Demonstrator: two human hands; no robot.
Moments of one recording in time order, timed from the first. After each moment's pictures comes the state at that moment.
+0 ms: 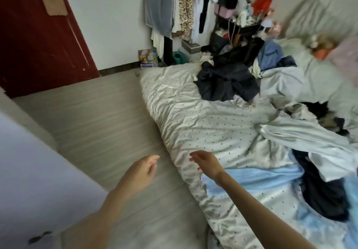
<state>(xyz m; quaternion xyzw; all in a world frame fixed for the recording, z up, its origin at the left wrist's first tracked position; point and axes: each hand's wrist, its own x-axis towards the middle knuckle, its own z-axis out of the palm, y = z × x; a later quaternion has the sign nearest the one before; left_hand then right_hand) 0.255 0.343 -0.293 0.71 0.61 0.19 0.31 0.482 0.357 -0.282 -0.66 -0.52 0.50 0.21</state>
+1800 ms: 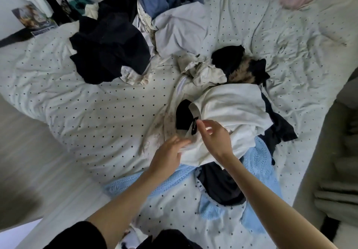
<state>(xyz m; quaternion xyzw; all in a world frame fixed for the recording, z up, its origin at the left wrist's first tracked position) 0.836 0.429 -0.386 0.83 0.39 0.11 0.38 0.995 0.390 -0.346 -0.82 -0.40 0.26 0.31</state>
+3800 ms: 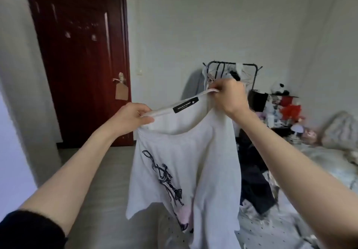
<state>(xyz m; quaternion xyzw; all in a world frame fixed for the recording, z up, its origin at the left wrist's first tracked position) 0.392 0.495 0.025 0.71 0.56 0.40 0.15 0.650 0.539 0.086 -0.51 -0.76 -0.08 0.40</state>
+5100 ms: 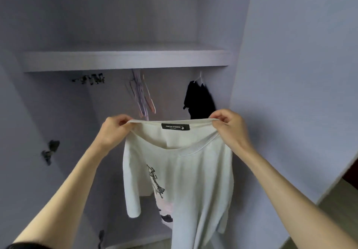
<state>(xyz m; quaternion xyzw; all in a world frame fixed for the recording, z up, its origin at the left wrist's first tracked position) 0.062 0.036 -0.069 -0.07 0.87 0.44 -0.20 0.026 0.330 -0.054 0.13 -0.82 0.53 0.17</state>
